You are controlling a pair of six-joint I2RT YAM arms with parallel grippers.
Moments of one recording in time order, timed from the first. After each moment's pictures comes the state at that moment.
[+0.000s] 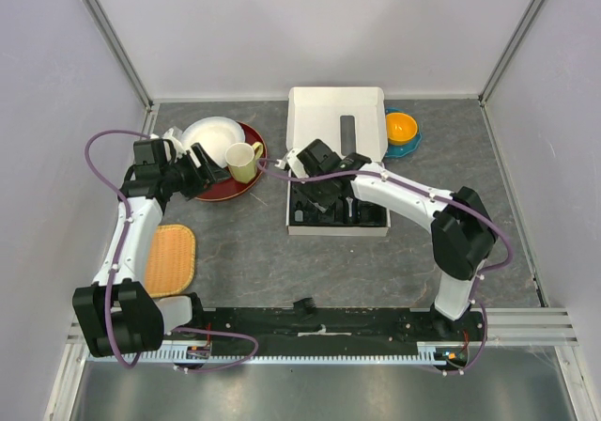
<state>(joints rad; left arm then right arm) 0.12 1.20 0.96 -0.51 0.48 -0.45 0.80 1.81 1.45 -0.66 0.12 -0.15</state>
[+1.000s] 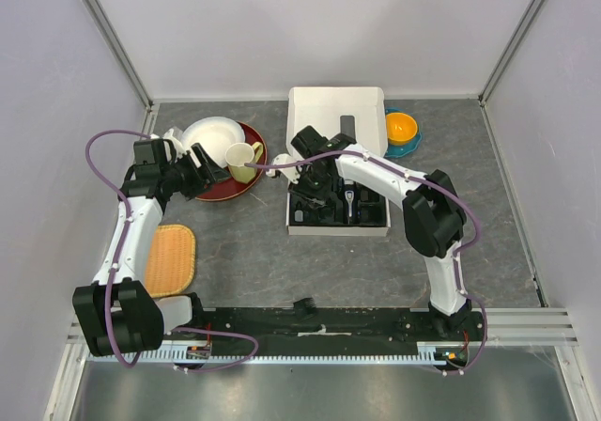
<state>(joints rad) 0.12 1.20 0.96 -0.51 0.48 -0.45 0.73 2.05 1.73 -0.90 -0.20 -0.54</state>
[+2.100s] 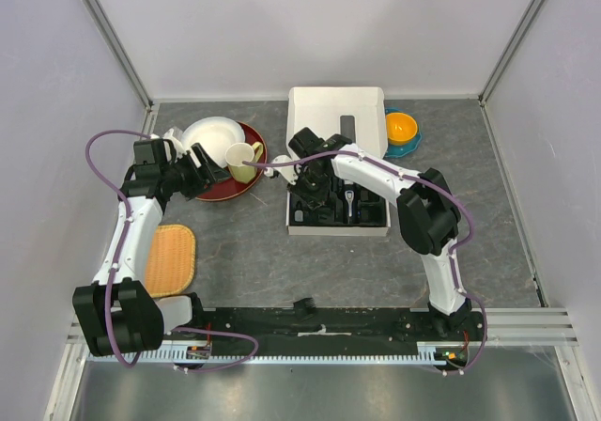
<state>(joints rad) 0.12 1.20 0.96 -0.51 0.48 -0.44 0.73 2.09 1.76 -0.92 -0.23 -0.50</state>
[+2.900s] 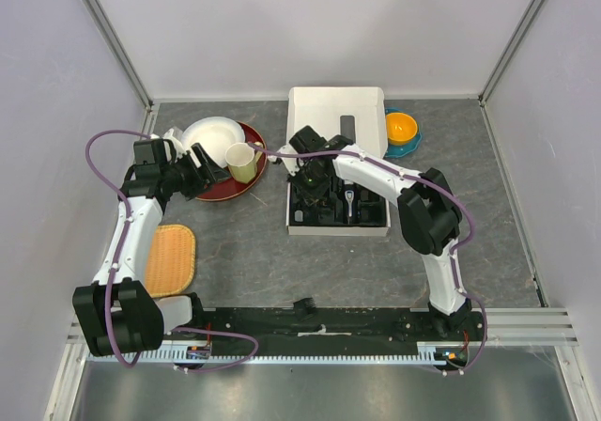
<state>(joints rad) 0.12 1.20 0.96 -0.51 0.48 -0.44 0.73 2.09 1.74 -0.83 -0.18 -0.24</state>
